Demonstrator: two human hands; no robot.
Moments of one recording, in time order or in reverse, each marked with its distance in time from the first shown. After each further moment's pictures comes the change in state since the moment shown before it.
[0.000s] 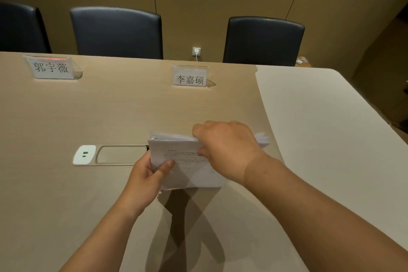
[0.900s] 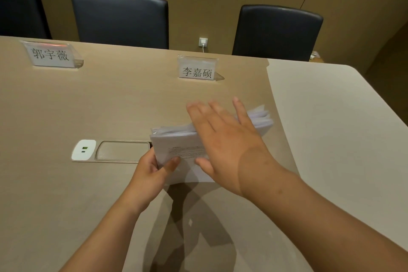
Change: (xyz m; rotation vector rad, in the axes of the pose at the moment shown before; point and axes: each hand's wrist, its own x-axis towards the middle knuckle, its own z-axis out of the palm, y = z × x) left_hand 0.029 -0.021 -0.005 -0.099 -0.018 -0.027; right_hand 0.017 -0.007 0.014 -0.034 -0.007 -0.006
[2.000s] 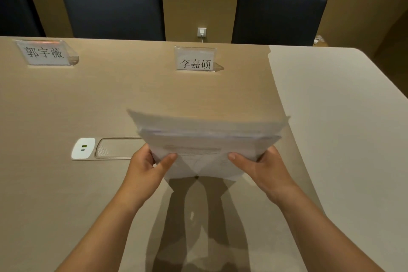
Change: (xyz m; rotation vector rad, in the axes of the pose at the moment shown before) left_hand 0.004 -0.009 -0.009 0.110 0.087 0.042; right_hand -0.048 0.062 0.120 1.495 0.271 0.564
